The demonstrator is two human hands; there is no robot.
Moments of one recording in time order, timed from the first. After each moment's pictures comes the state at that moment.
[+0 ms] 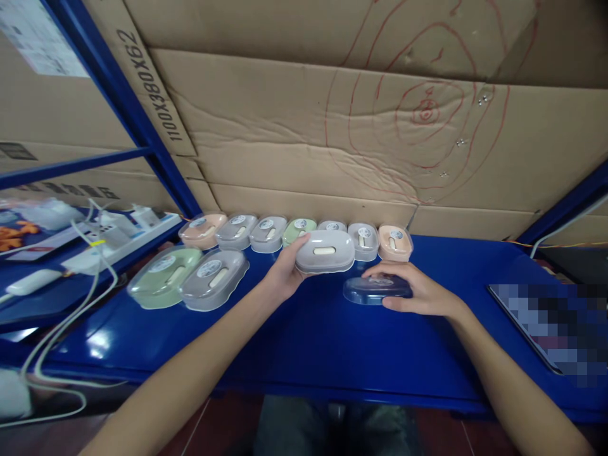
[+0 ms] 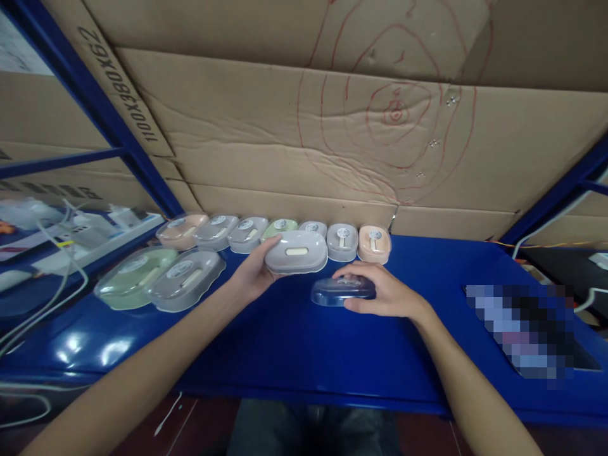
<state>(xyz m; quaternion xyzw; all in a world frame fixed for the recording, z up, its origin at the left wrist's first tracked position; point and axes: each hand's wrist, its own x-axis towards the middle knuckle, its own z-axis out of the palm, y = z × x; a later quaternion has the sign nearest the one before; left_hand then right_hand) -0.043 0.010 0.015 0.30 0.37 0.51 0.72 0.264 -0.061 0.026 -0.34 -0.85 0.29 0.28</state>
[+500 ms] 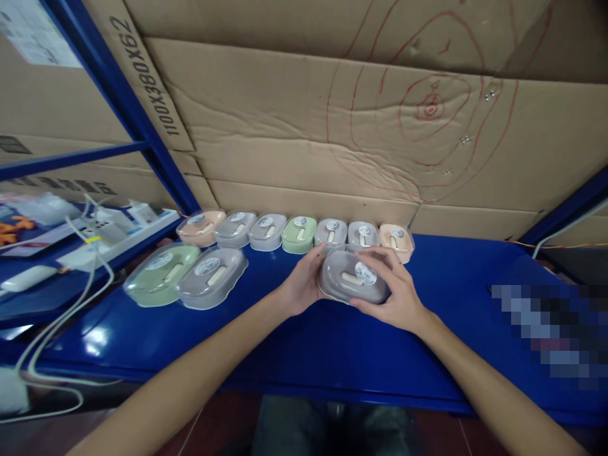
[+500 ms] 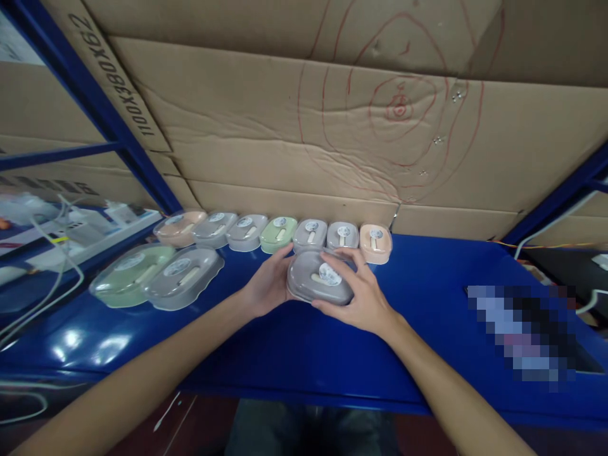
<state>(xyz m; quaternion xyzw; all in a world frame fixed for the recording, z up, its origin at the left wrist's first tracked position) -0.029 -0.013 0.004 0.39 0.26 0.32 0.82 0.212 -0.070 -0.007 -0.37 -0.82 0.01 0.44</state>
